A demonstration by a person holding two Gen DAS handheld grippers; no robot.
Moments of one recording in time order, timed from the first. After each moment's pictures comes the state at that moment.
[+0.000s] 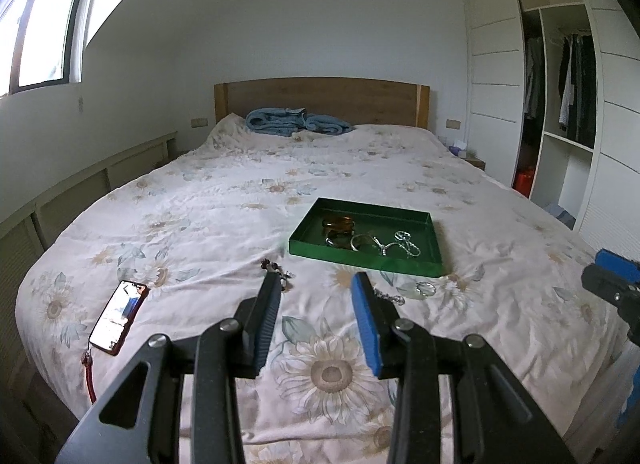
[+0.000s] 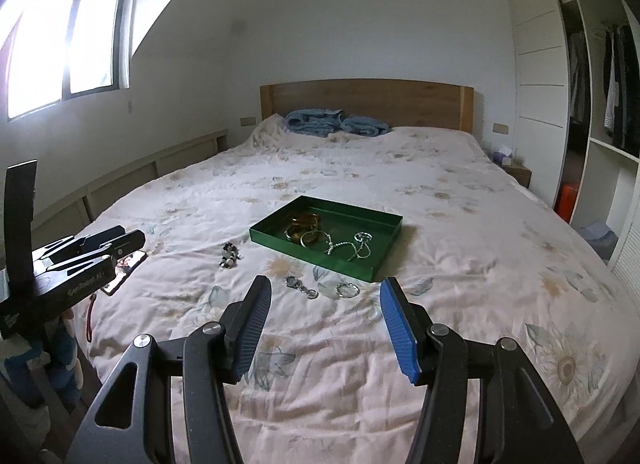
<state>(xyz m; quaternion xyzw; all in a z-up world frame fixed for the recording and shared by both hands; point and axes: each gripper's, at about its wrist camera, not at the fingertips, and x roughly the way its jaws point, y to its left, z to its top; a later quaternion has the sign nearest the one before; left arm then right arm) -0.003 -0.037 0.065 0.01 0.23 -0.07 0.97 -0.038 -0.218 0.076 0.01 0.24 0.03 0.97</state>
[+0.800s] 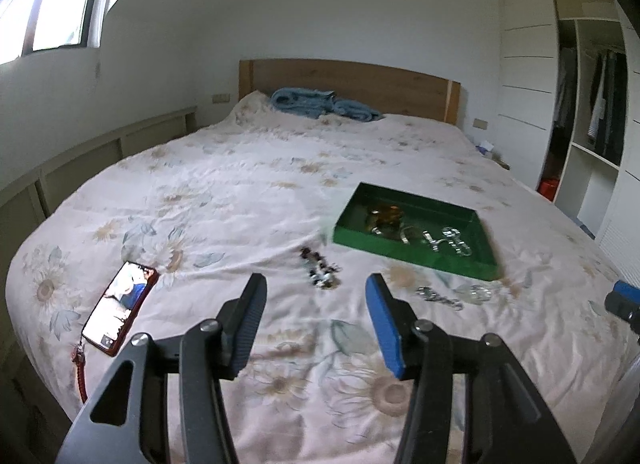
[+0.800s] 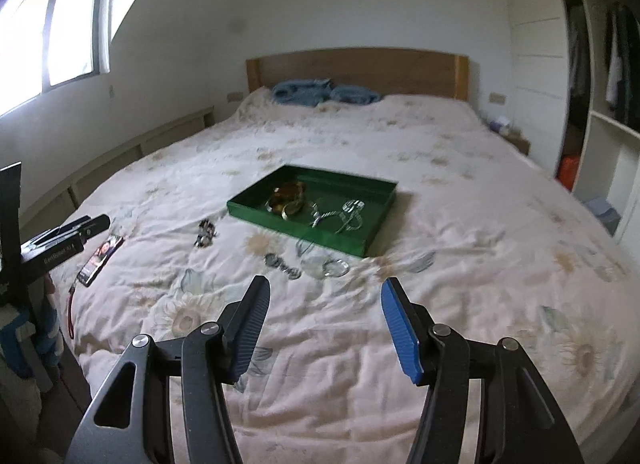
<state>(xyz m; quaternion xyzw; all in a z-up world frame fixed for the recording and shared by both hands) 0.067 0.026 0.020 -0.02 0.26 -0.04 0.97 0.022 -0.231 0.028 0.03 0.30 0.03 0.95</state>
